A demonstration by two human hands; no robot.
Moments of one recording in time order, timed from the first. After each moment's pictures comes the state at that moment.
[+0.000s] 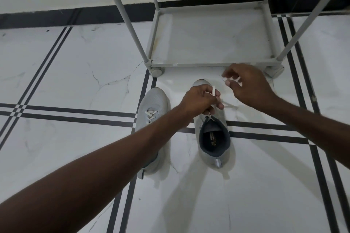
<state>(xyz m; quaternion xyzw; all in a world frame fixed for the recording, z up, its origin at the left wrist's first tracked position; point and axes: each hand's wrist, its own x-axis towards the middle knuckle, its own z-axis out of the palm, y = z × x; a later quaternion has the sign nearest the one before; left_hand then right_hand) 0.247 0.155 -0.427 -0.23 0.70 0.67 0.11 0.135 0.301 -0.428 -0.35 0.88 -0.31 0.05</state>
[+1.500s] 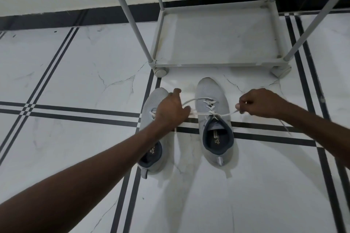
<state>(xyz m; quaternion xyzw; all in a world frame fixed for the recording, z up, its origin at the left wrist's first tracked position) 0.284 0.101 -0.458 -0.27 0.92 0.27 0.07 0.127 0.330 -0.451 -0.36 0.89 -0.11 0.26</state>
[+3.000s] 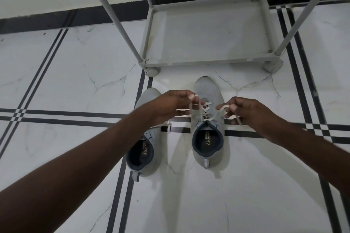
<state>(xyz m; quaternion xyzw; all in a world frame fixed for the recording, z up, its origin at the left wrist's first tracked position) 0.259 0.102 -0.443 -0.19 0.61 0.73 0.23 0.175 0.350 -0.456 -0.16 0.69 -0.56 0.44</state>
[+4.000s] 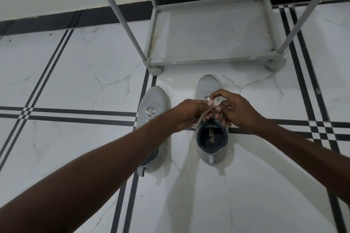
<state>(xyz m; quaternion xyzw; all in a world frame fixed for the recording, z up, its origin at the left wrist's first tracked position) 0.259 0.145 -0.476 -0.24 0.54 0.78 0.23 0.189 0.310 -0.465 -0.24 0.76 -0.50 0.33</state>
